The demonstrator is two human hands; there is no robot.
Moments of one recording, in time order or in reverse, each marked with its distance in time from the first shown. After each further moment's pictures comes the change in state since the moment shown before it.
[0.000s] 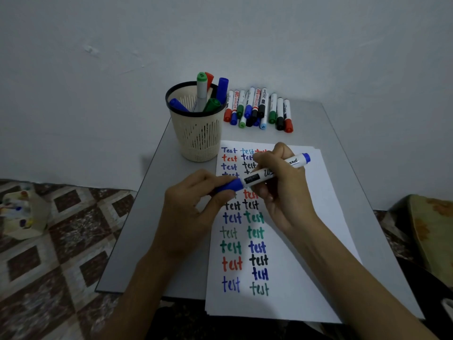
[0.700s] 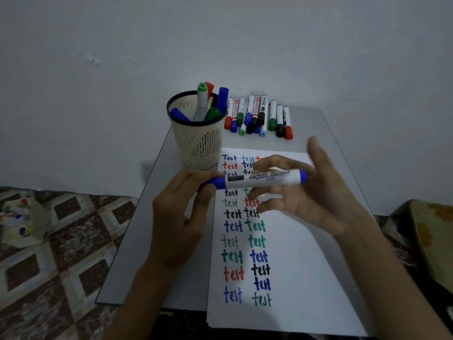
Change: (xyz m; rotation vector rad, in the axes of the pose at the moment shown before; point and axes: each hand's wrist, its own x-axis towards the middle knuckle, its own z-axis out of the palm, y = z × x) left_hand 0.003 0.003 -0.006 0.068 0.154 0.009; right_hand 0.005 -0.043 -0.035 -0.033 -0.505 0.378
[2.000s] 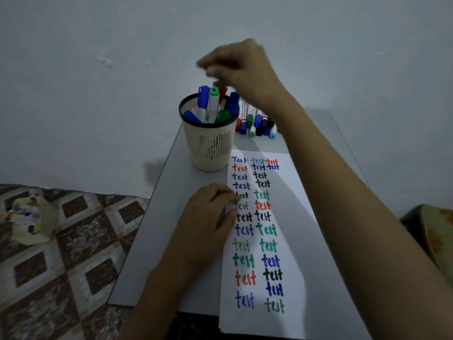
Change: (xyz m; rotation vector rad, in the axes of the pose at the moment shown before) left_hand -0.015 -0.023 0.016 0.148 -0.414 -0.196; right_hand 0.159 -0.079 0.054 -1.232 0.206 -0.688
